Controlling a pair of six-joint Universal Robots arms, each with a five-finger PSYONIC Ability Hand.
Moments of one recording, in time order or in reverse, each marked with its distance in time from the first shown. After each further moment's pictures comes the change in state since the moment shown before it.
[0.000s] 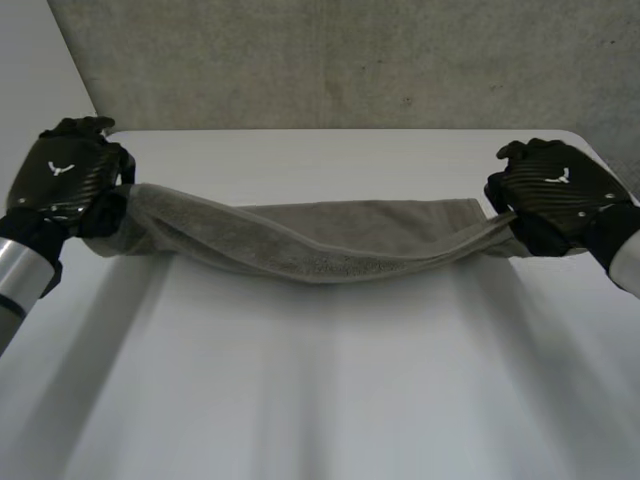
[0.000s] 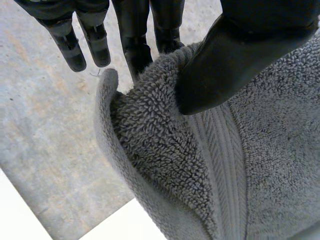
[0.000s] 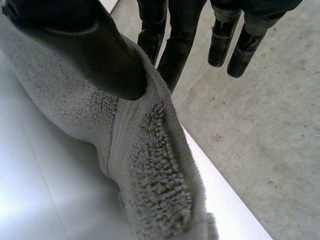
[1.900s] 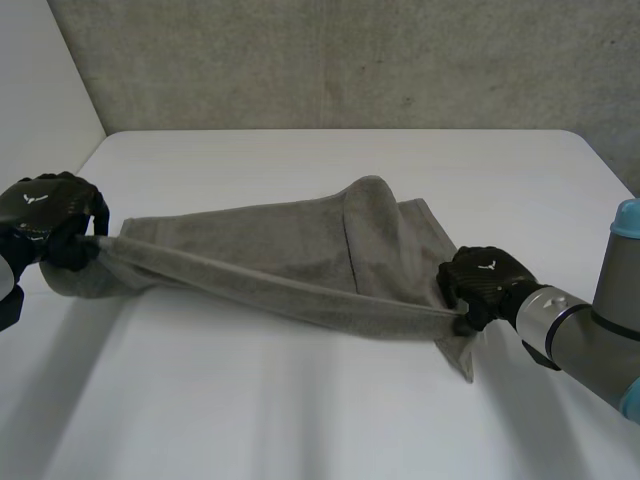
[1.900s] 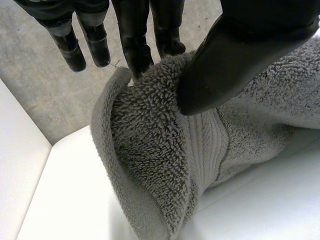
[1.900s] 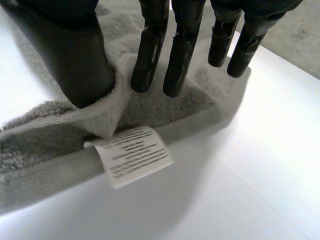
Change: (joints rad) left arm 0.070 -0.038 0.202 -0.575 -0.076 0.085; right arm 0.199 0.420 -0.055 -0.019 0.295 0.158; left_hand -0.002 -0.003 0.000 0.000 -0.012; right_hand -0.483 -0.474 0.000 0.000 -0.507
